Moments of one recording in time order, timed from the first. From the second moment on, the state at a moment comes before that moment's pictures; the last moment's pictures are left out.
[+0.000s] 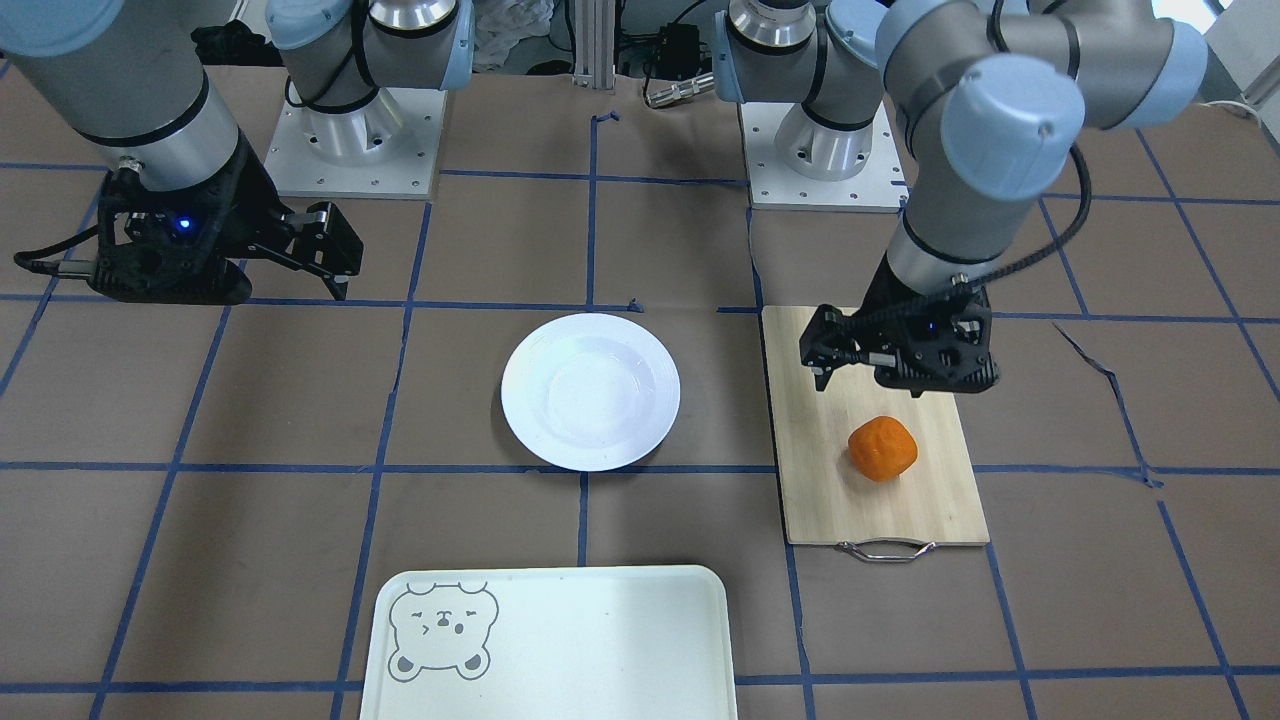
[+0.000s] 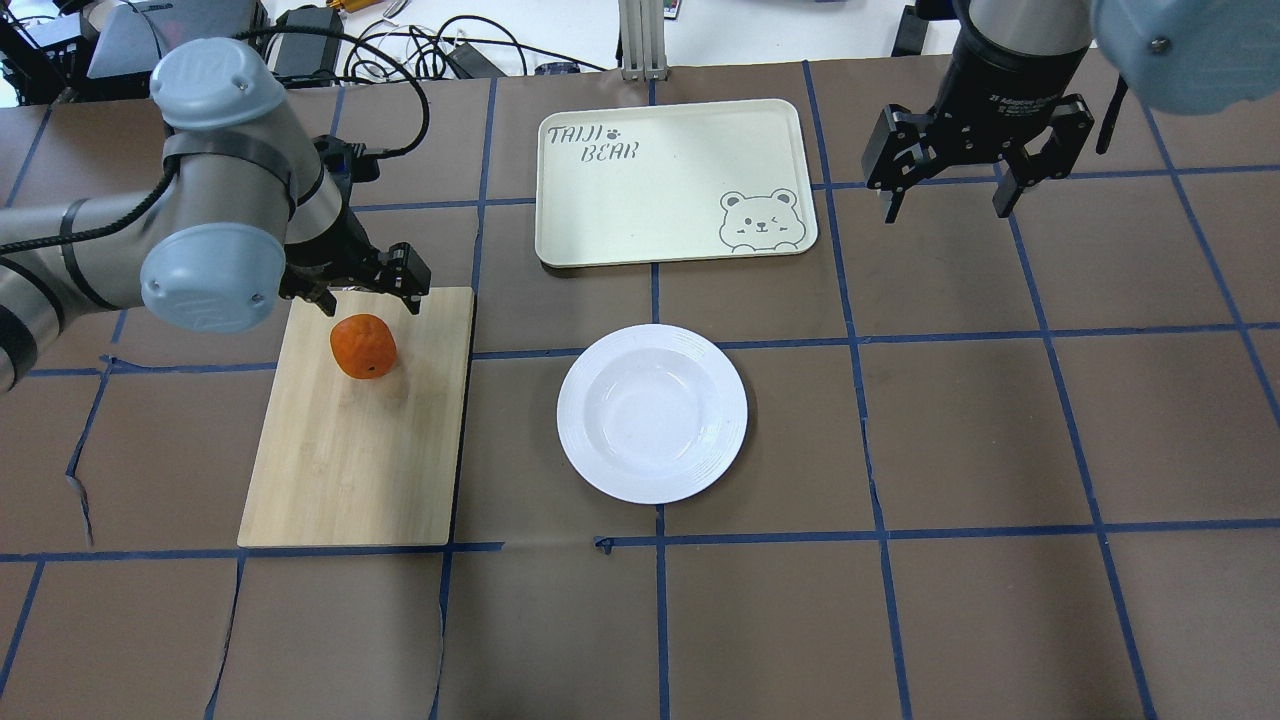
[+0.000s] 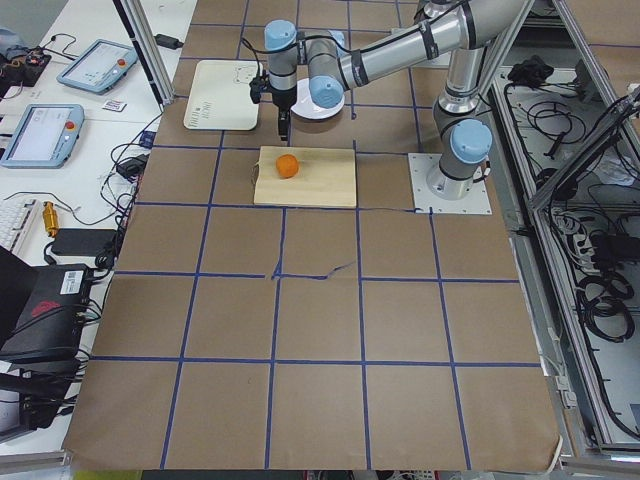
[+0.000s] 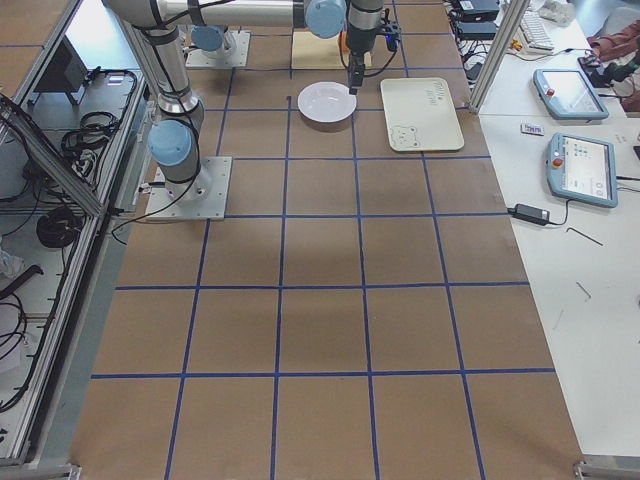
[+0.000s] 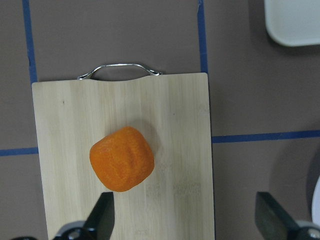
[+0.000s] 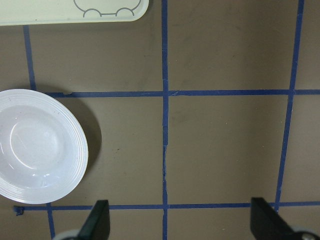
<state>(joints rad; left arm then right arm) -1.48 -1.79 -1.85 -1.13 1.65 0.06 1.56 -1.47 1.48 -1.51 -1.58 -0.01</state>
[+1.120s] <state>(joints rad) -1.46 -1.92 -1.87 -1.01 1.74 0.08 1.56 -1.47 1.48 -1.51 -1.58 -0.01</state>
